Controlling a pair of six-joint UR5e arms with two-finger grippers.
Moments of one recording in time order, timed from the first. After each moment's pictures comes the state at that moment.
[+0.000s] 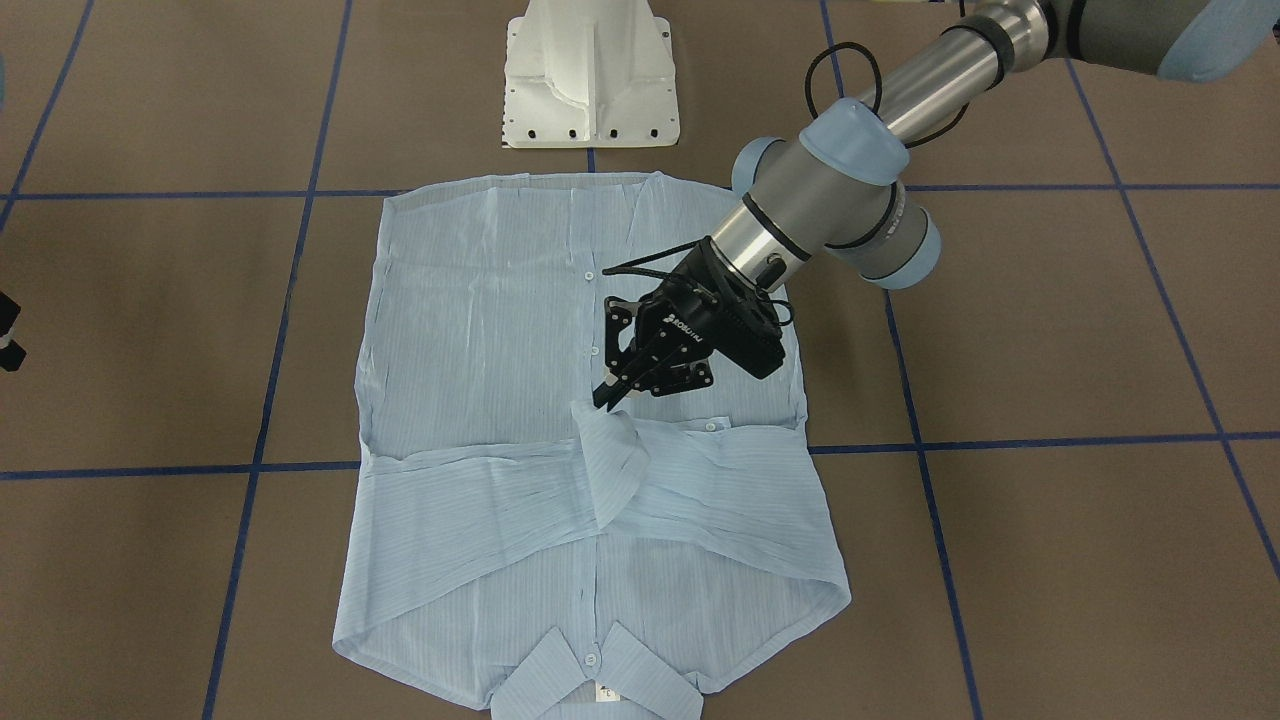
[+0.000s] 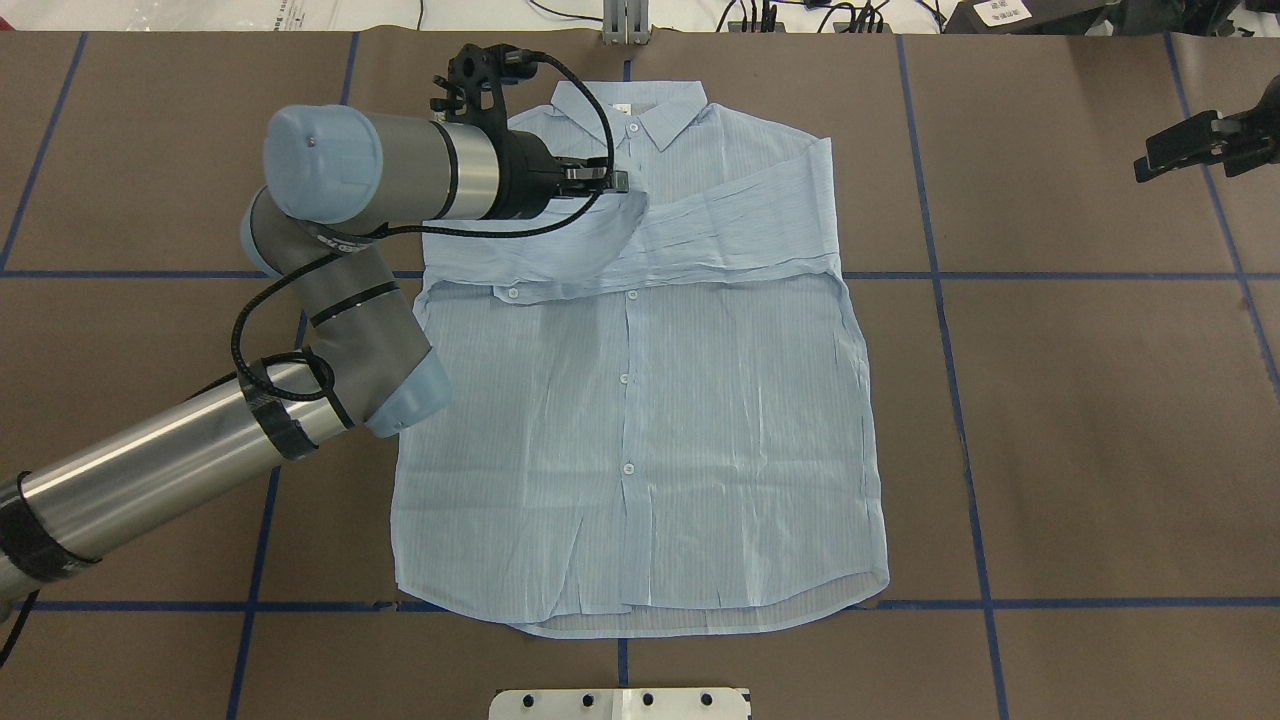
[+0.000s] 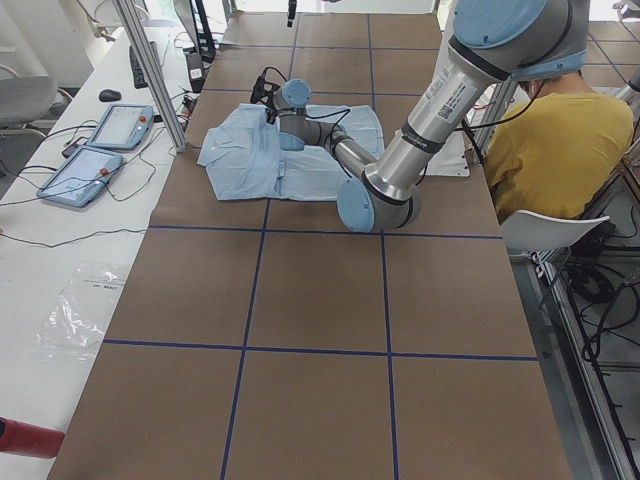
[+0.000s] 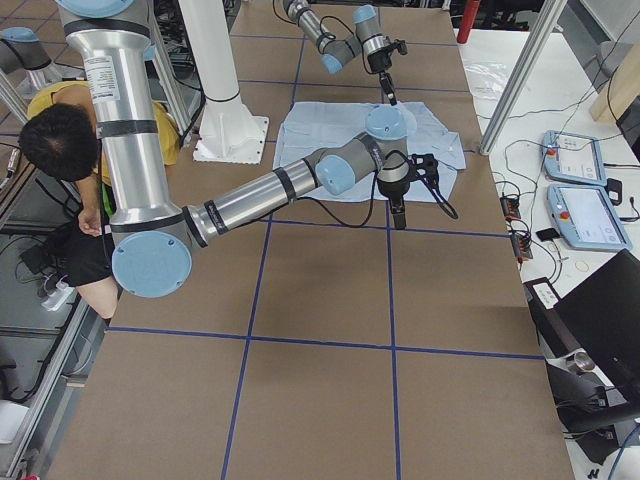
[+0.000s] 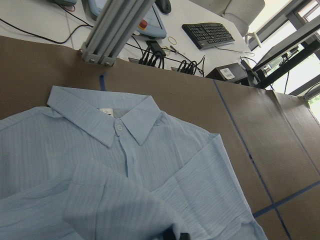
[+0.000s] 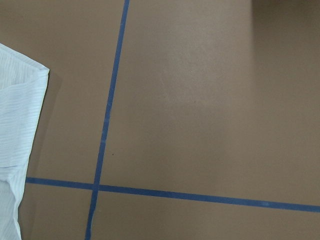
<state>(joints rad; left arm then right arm) -0.67 -2.33 -1.35 -2.63 -1.80 -1.22 1.25 -1.42 1.87 -1.40 2.20 0.56</state>
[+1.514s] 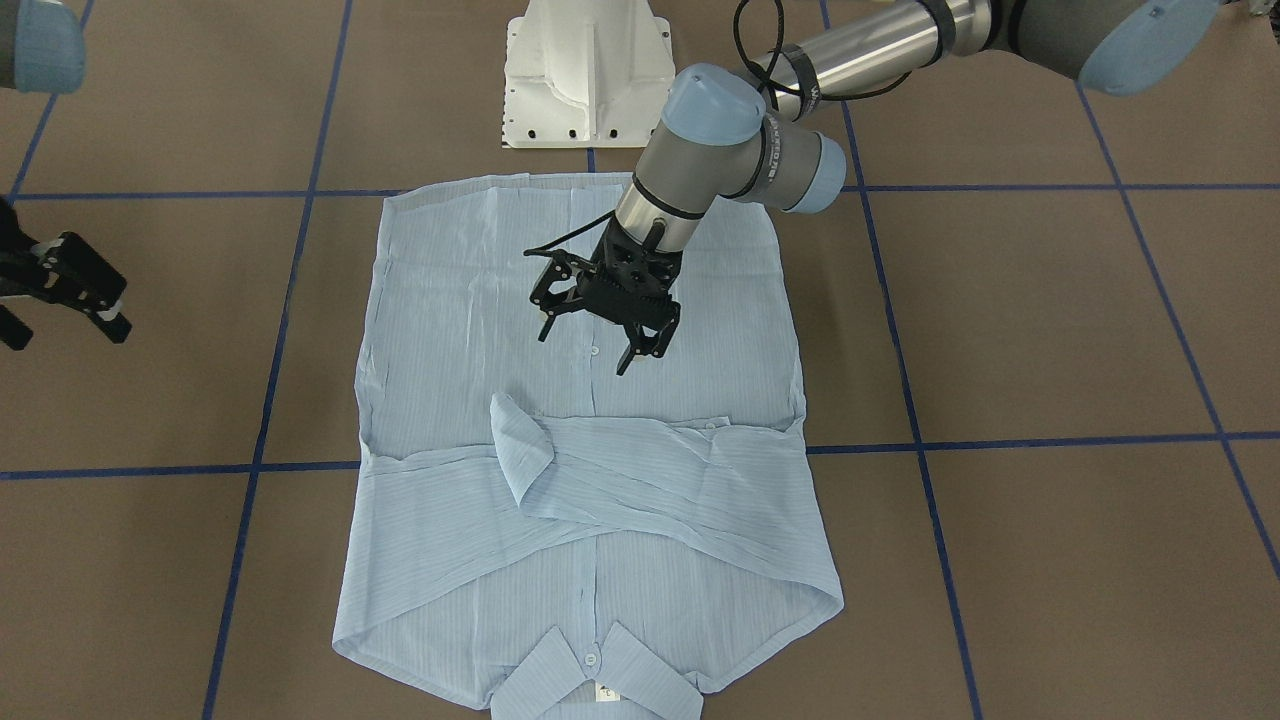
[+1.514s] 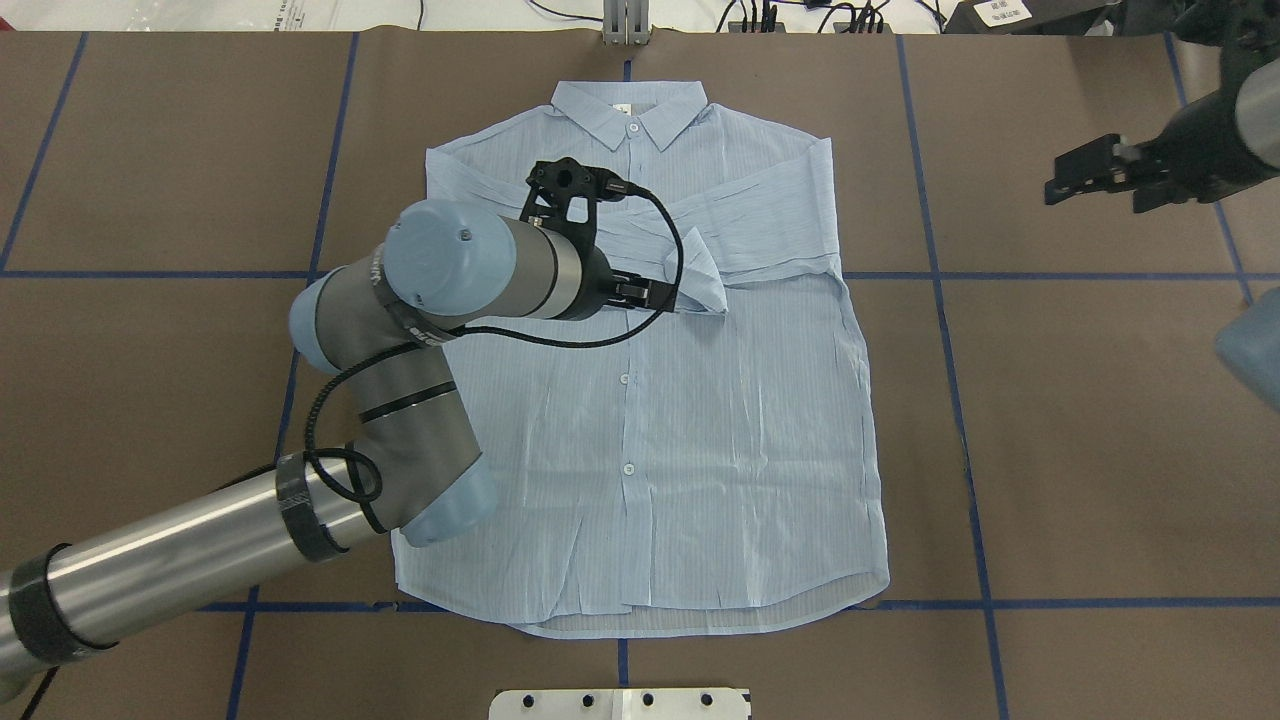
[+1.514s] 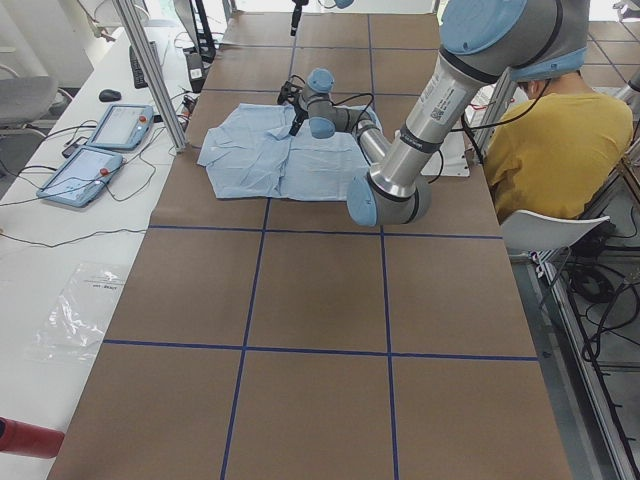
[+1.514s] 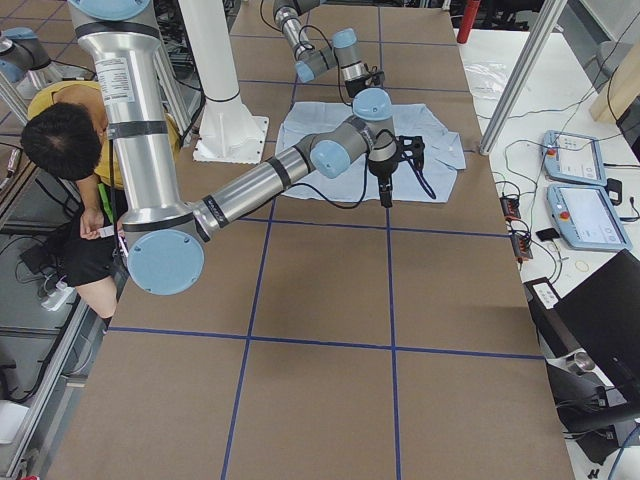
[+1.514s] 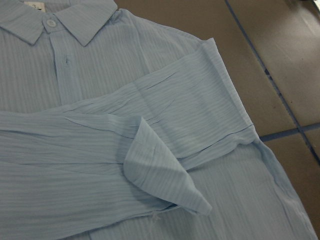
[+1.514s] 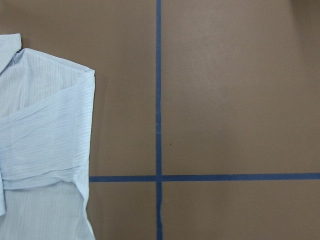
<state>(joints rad) -0.56 -2.29 -1.51 -2.15 -1.73 -1.00 1.06 -1.39 1.98 -1.38 2.10 0.90</state>
